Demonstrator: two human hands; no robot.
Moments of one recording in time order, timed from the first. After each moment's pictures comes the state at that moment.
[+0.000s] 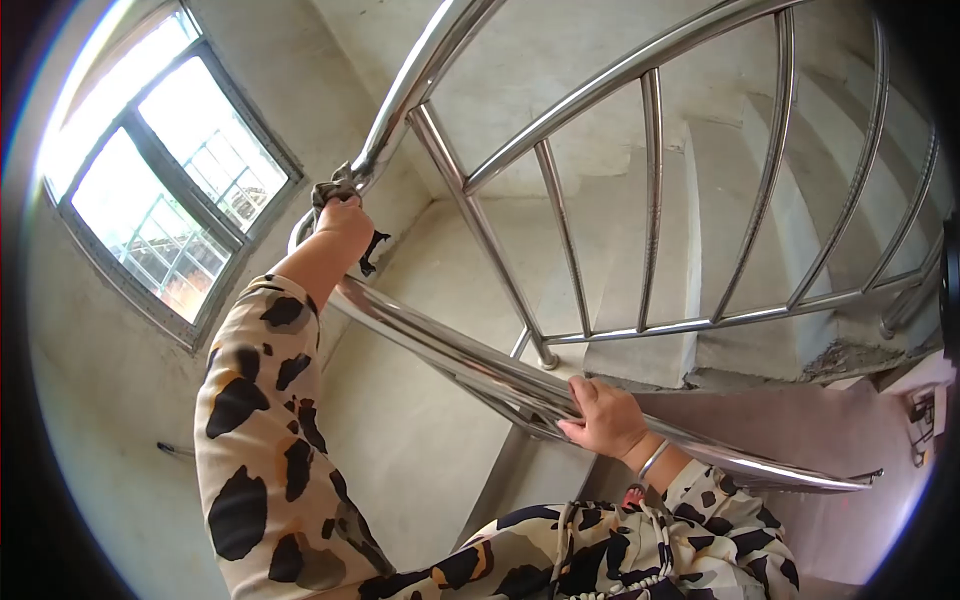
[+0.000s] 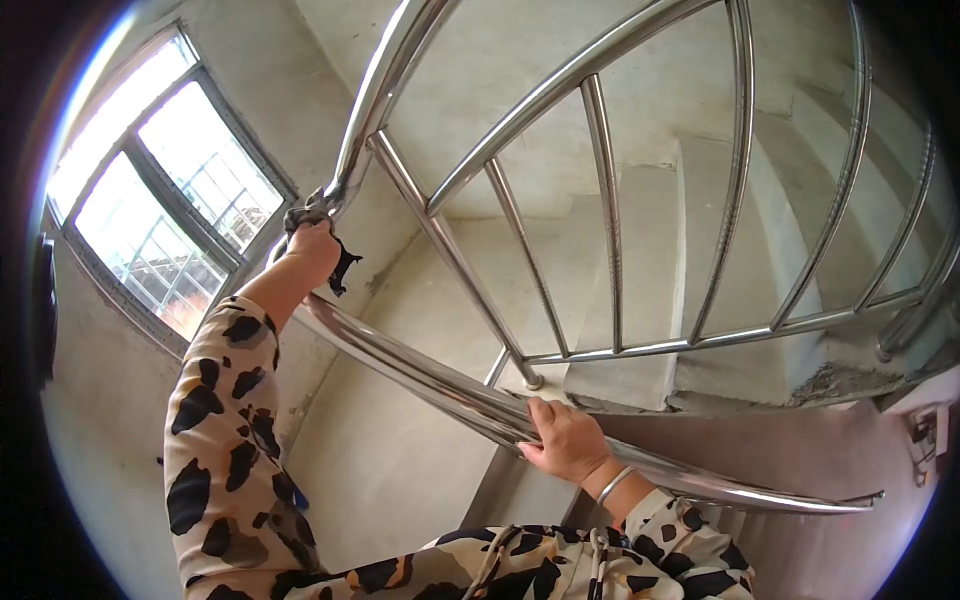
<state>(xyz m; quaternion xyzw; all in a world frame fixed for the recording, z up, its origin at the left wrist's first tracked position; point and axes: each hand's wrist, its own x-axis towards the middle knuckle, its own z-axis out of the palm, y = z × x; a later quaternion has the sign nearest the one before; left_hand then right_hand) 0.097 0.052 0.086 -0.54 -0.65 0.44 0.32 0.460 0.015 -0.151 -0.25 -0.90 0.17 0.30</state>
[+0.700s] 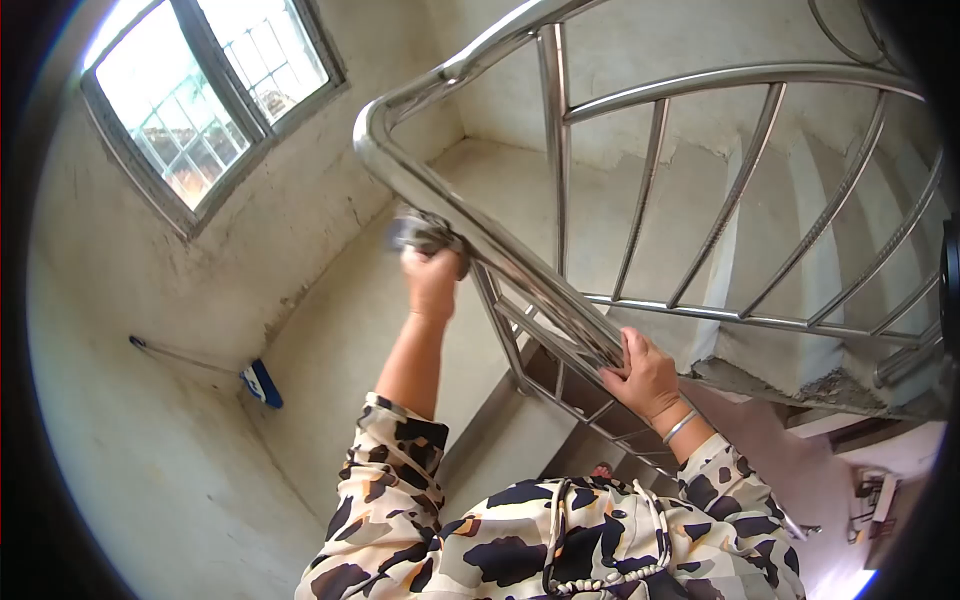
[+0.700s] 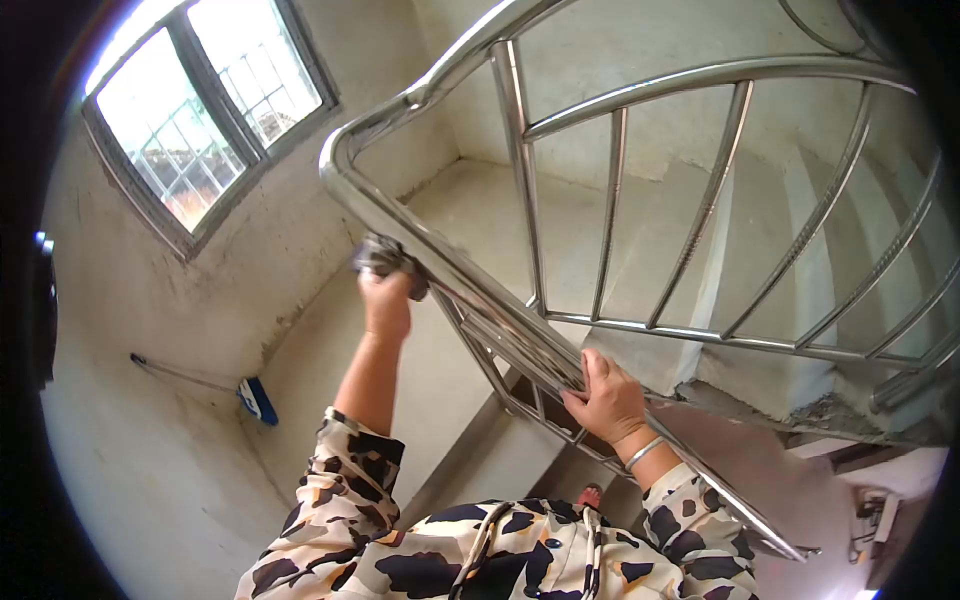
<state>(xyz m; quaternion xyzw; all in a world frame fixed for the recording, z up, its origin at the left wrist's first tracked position) 0.143 -0.061 -0.084 -0.34 -0.50 -0.79 -0.14 0.449 0.006 -0.149 -0.28 -0.90 0.15 0.30</state>
